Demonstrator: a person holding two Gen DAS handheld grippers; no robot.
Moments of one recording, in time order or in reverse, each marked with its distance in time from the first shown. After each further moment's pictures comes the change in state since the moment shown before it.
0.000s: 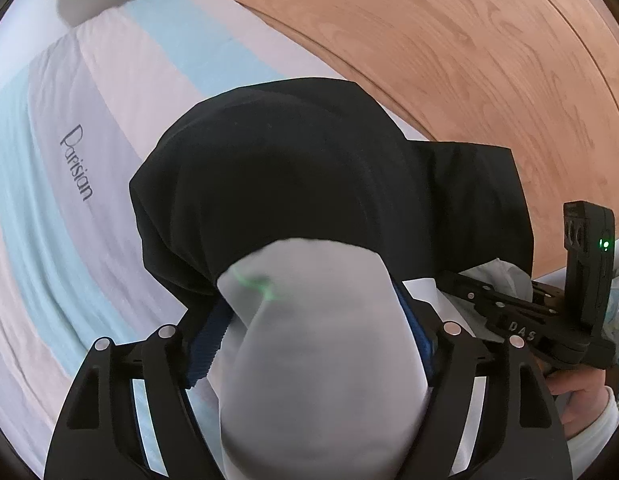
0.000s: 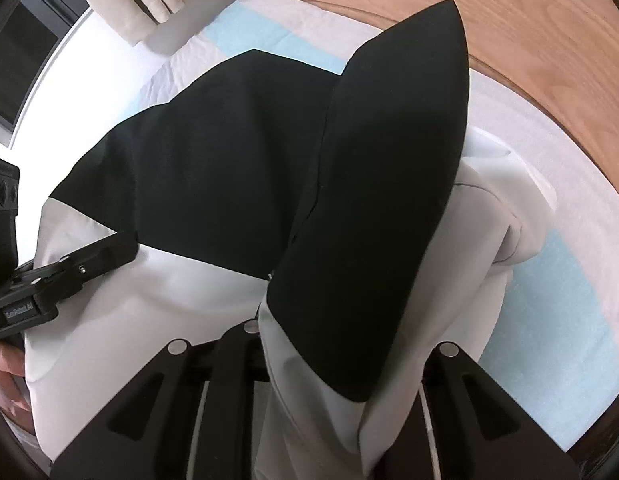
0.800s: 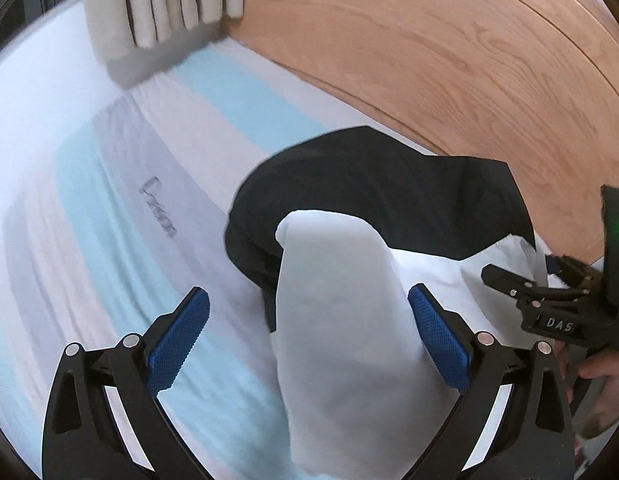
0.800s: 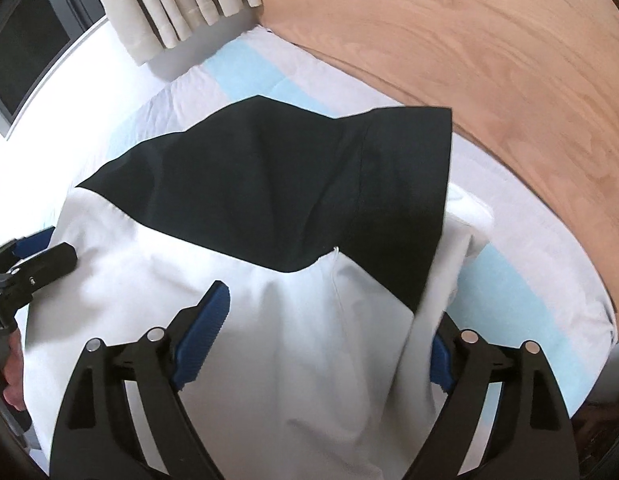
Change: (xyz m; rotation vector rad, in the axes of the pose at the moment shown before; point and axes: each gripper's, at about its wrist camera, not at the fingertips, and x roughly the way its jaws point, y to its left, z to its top) left arm -0.087 -0.025 -0.019 0.087 -0.168 0.260; right arm -0.043 0.003 -0.012 -0.042 -0.158 -0.093
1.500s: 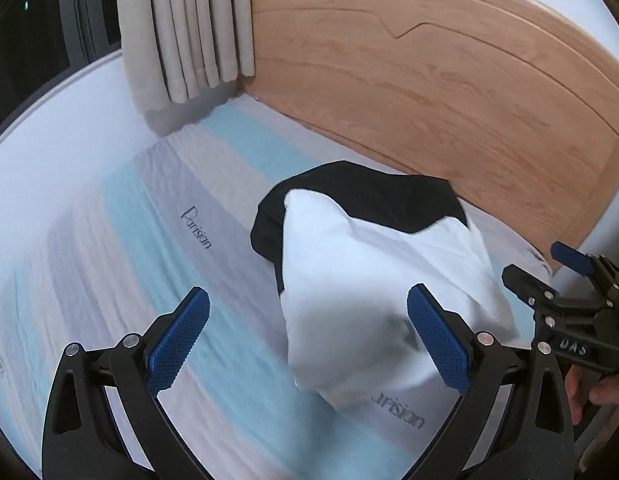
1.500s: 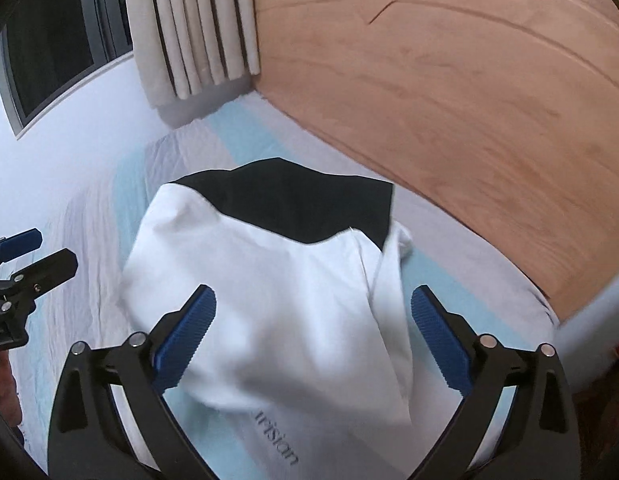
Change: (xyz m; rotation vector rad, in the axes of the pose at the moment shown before) left arm -0.135 -0.037 -0.076 0.037 -0.175 0.073; right arm -0.158 0.048 -0.096 -0.004 -0.253 -0.167
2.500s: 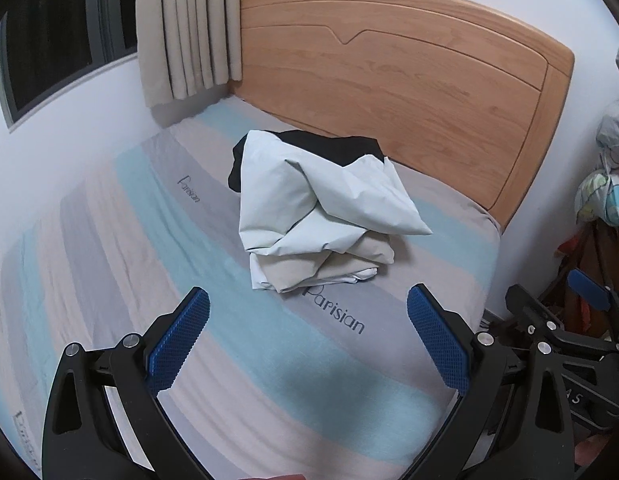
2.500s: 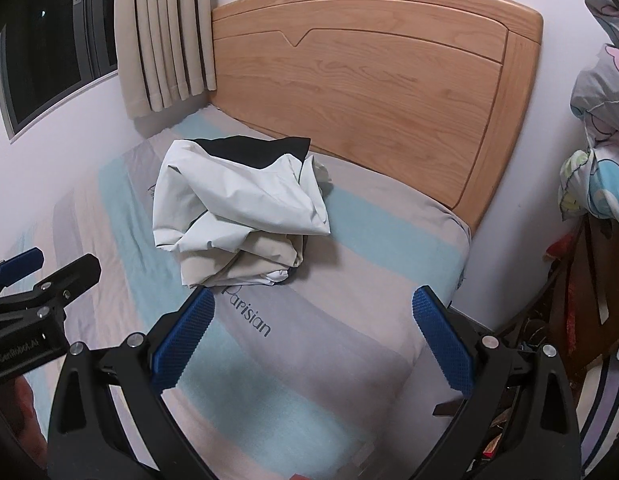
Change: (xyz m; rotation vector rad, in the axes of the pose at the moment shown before) left arm -0.135 -0.073 -0.149 -0.008 -0.050 -0.038; right arm -0.169 -0.007 -0.154 0.093 -0.055 -0.149
